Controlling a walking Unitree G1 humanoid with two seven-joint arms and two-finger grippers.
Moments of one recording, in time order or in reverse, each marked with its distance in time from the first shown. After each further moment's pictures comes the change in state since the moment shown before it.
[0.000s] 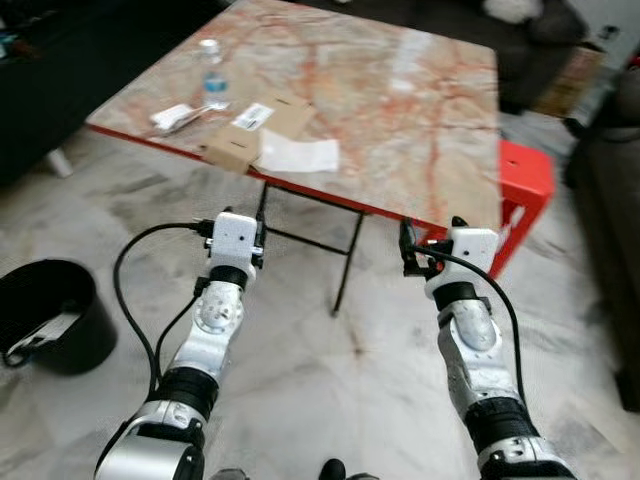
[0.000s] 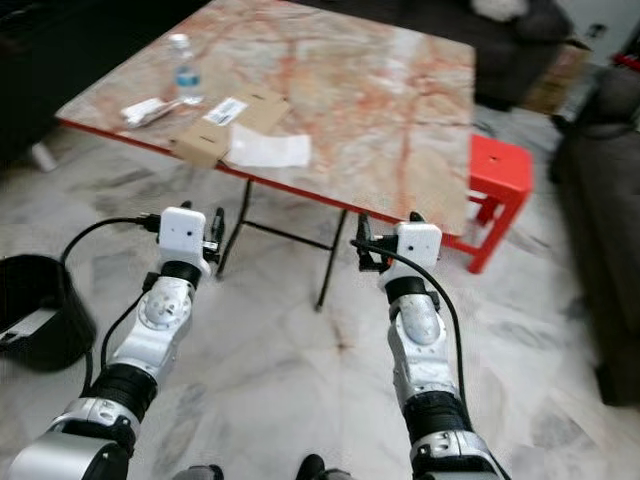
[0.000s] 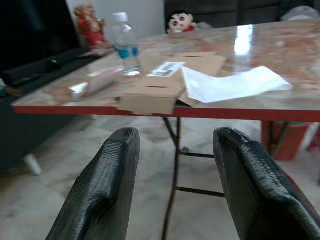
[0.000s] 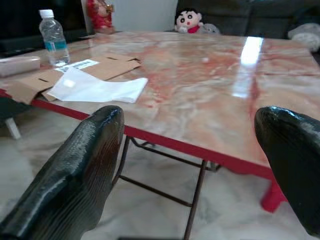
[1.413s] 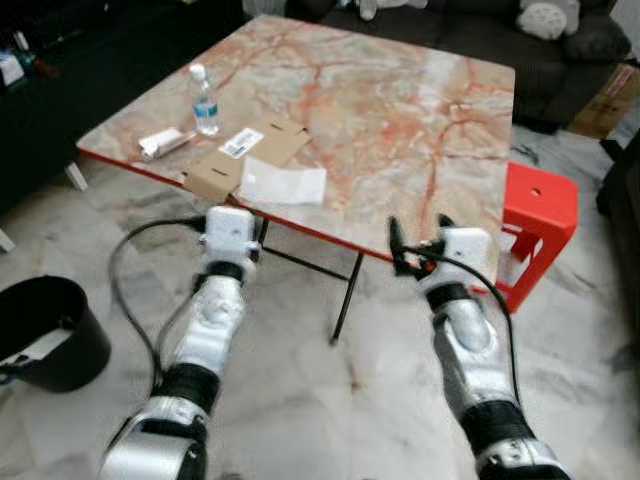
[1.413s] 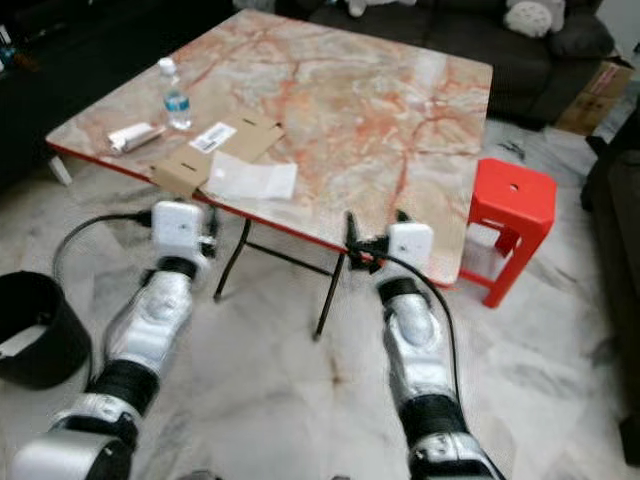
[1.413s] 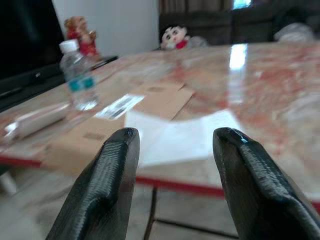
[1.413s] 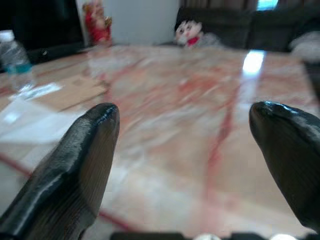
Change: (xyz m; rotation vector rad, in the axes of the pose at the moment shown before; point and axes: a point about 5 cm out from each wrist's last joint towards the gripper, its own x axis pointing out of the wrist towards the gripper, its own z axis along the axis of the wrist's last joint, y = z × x) left arm 0.004 -0.017 0.008 -0.027 -0.009 -0.022; right arm -0.002 -0.003 0.003 0.011 -0.020 0.029
